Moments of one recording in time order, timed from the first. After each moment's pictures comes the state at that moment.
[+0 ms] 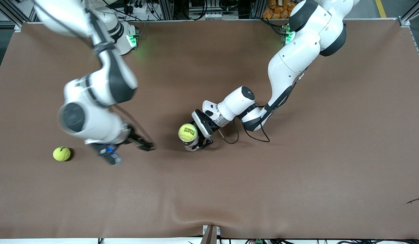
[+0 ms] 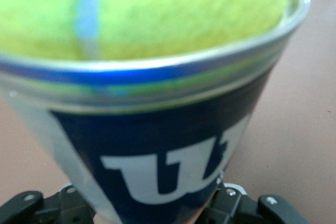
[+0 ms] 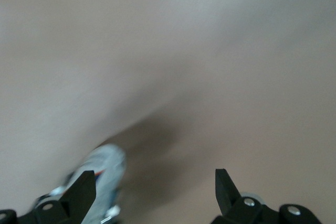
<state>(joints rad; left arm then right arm) -0.35 1.08 -0.48 -1.51 0.52 3.36 0.05 0.28 0.52 -0.03 -1.39 0.17 1.81 0.80</state>
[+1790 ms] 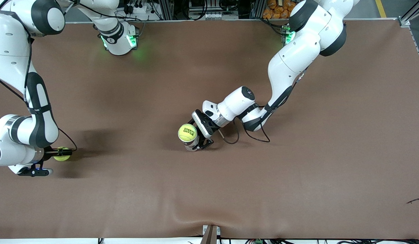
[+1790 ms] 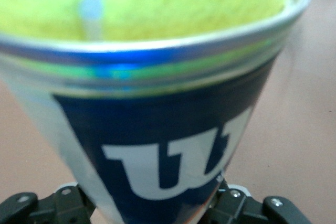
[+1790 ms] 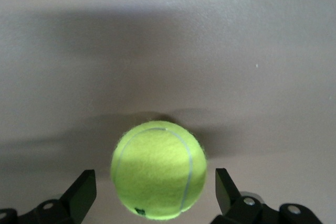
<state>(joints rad) -0.35 1.08 -0.48 -1.51 0.52 3.36 0.05 -0.23 0.80 -0.02 -1.44 -0.10 2.04 -0.13</state>
